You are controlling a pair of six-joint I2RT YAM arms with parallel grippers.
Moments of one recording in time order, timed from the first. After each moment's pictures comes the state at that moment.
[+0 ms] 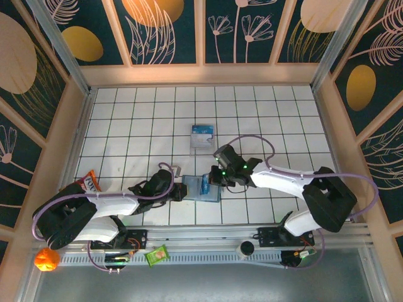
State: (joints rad) left arm -0.85 1.32 0.29 0.28 0.11 -0.80; right arm 0.87 1.46 0.77 -0.31 -0.18 0.89
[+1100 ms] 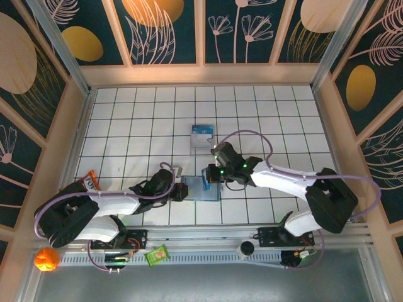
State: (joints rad) left arm -0.85 1.34 0.29 0.30 0.13 -0.79; right arm 0.87 1.41 0.79 -0.29 -0.15 0.69
